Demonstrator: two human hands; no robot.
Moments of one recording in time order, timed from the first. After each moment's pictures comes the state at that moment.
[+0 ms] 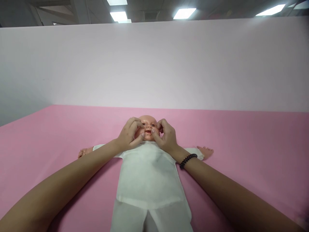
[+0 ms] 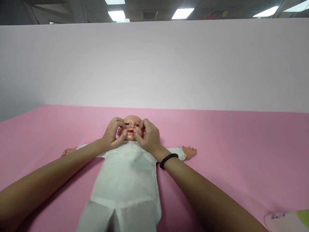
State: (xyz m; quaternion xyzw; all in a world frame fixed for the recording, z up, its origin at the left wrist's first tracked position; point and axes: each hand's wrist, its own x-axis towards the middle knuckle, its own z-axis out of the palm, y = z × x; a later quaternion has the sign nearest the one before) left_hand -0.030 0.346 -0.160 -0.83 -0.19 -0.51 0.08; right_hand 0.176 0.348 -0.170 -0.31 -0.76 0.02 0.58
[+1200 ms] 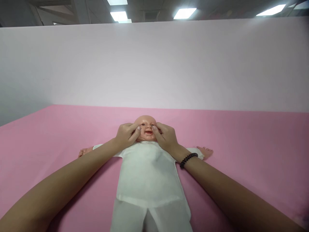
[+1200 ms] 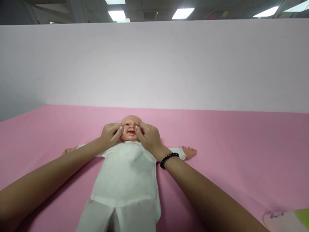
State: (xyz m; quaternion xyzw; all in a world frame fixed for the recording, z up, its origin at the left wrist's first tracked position) left_hand -0.035 0.341 -0.162 -0.82 -0.33 -0.46 0.06; right_hand 0.178 0.347 -0.167 -0.37 -0.79 0.06 0.49
